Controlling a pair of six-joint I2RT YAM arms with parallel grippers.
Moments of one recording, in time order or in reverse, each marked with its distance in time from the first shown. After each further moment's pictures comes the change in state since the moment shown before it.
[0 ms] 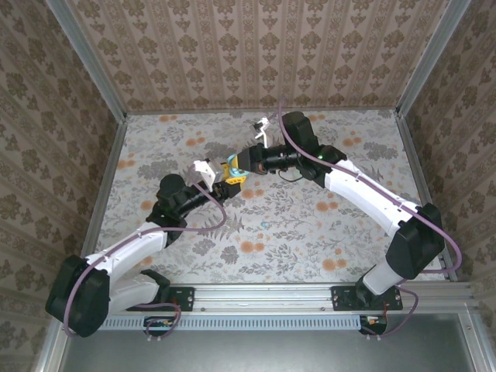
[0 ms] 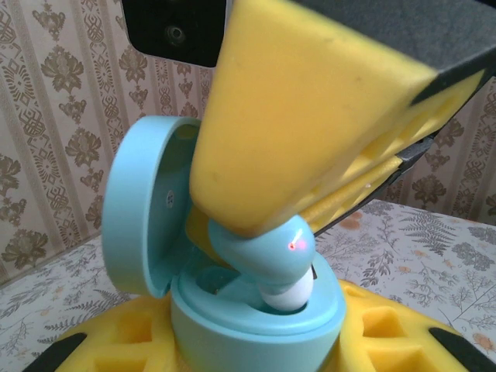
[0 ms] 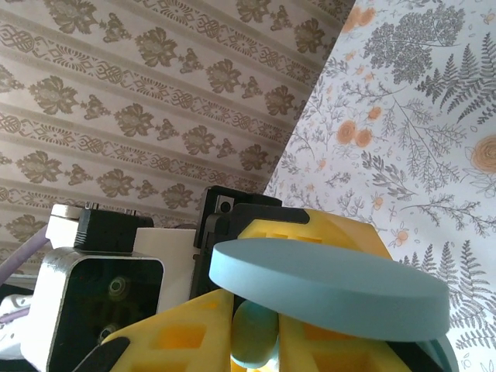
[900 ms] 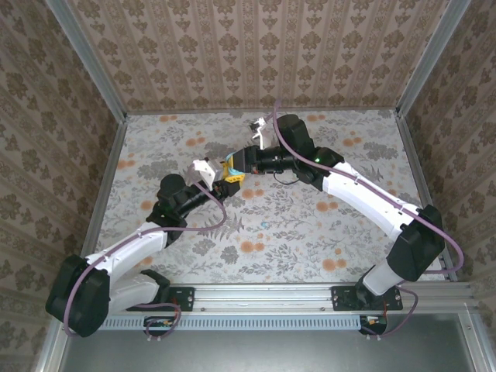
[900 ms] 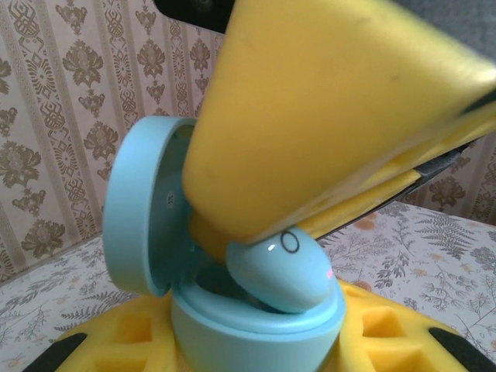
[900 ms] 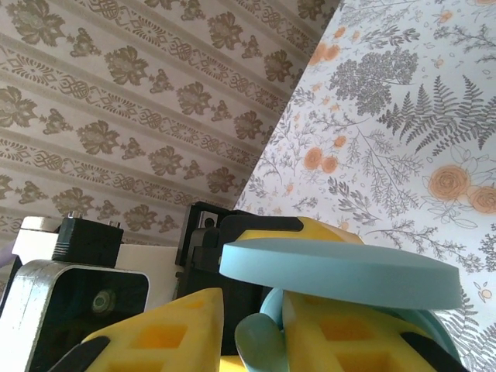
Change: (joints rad) left arm -0.001 0.000 0.000 -0.006 -0.045 -0.003; right arm 0.047 -0.009 0.024 -0.041 0.173 -0.058
